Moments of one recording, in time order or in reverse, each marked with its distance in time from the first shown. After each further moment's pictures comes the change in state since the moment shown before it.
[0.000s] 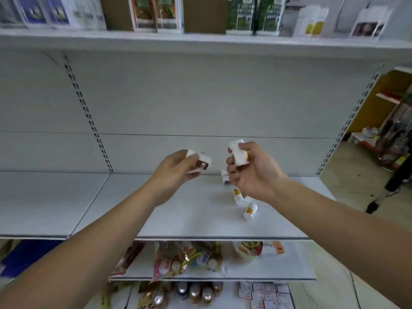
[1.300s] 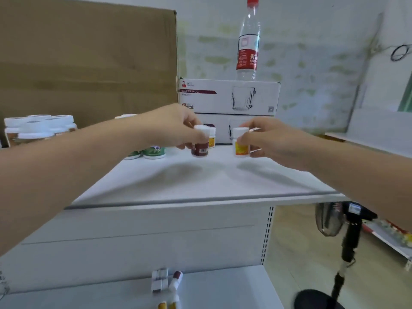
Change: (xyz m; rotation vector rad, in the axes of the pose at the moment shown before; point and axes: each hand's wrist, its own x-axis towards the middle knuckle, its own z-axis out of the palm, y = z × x) left_hand 0.130 0.309 0.219 0.945 -0.183 0.336; right_hand -0.095 -0.348 -0.057 -1.079 0.229 -0.604
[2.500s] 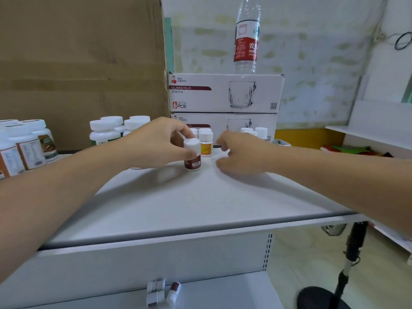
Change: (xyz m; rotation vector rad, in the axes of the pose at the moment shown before) left_hand 0.032 -0.037 0.020 0.019 0.068 0.022; right_hand 0.054 0.013 0.030 -0.833 -0.105 -0.067
